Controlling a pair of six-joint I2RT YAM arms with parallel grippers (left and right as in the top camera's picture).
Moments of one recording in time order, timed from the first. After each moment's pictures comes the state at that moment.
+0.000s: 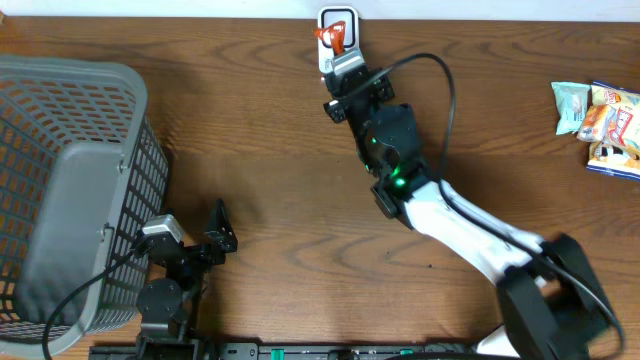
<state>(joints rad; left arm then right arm) -0.07 0.03 0.03 -0.13 -0.05 -0.38 0.60 1.71 1.02 0.82 0.27 -0.34</state>
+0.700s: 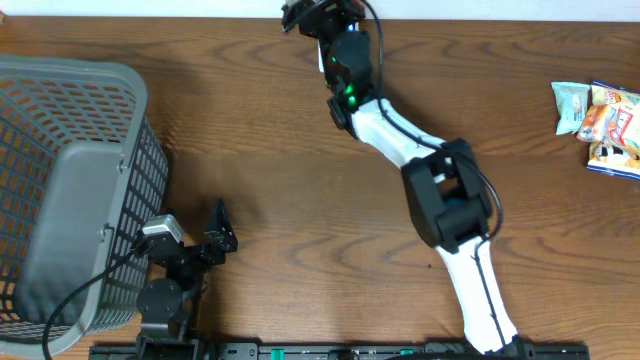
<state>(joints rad) -0.07 0.03 0.03 -0.13 -0.05 -0.38 0.51 2.47 1.91 0.84 0.32 -0.84</state>
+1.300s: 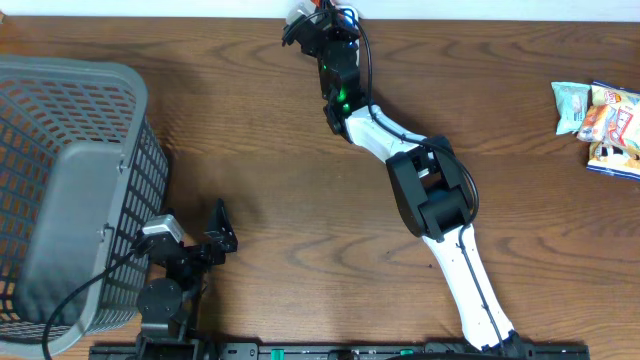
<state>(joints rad) -0.07 0.03 0.03 -0.13 -0.05 -0.38 0.50 2.63 1.98 0.78 0.38 -0.85</state>
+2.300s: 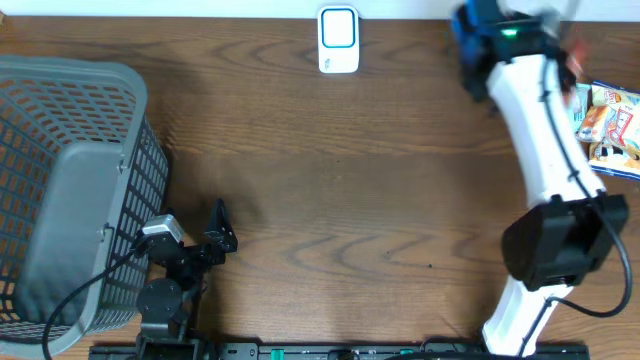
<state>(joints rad) -0.07 0.03 0.03 -0.13 -0.05 -0.38 0.08 2.01 1.97 -1.41 1.09 0.44</state>
